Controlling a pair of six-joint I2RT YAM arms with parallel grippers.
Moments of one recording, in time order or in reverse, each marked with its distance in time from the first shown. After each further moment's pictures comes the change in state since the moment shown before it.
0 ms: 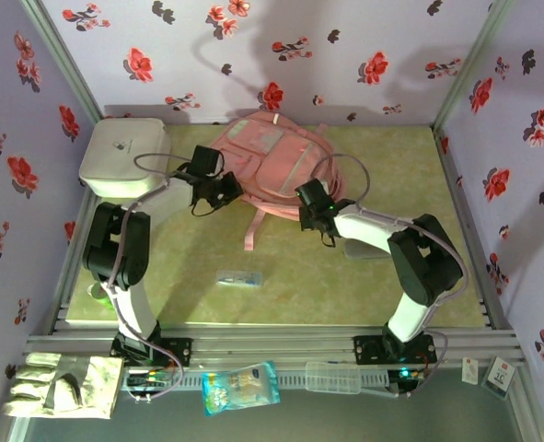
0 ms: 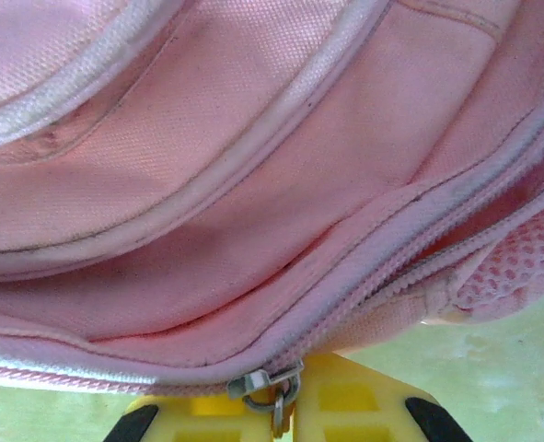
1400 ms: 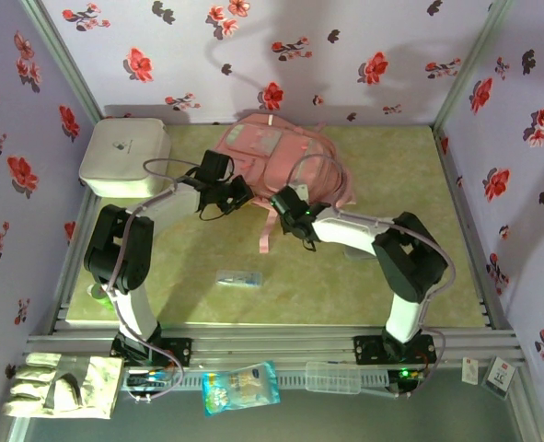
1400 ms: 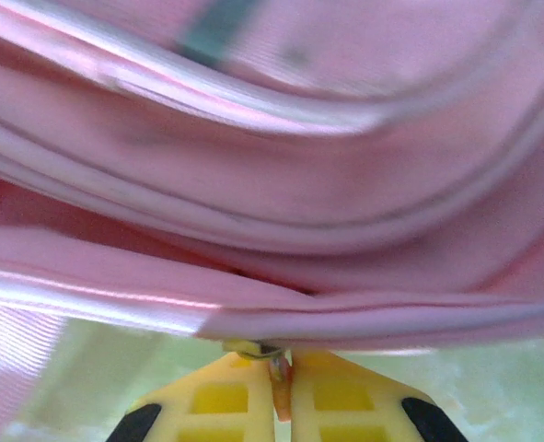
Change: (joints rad) left arm -0.067 -0.028 -0.043 0.059 0.022 -0.111; right arm 0.153 0.057 0.077 -0.053 0.184 0.102
